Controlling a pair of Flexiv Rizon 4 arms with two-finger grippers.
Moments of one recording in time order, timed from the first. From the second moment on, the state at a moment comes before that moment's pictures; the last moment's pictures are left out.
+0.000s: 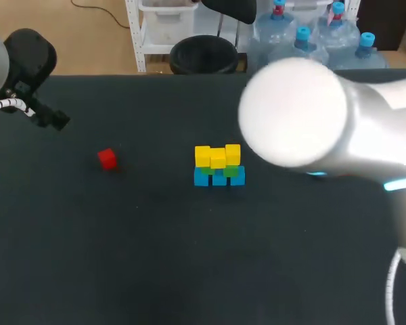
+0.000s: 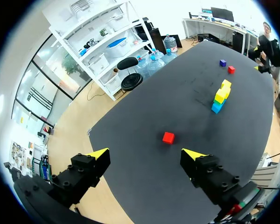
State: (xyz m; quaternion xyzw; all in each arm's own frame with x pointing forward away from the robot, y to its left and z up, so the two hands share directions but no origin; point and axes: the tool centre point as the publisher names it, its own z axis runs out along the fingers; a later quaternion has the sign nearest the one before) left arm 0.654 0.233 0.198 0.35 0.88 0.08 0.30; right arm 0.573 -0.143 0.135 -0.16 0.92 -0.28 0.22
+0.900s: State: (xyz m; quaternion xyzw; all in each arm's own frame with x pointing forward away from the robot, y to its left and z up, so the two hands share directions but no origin) left arm 0.654 0.232 0.198 0.35 0.88 0.08 0.30; right arm 0.569 -0.149 0.130 -0.18 0.91 -0.27 0.25
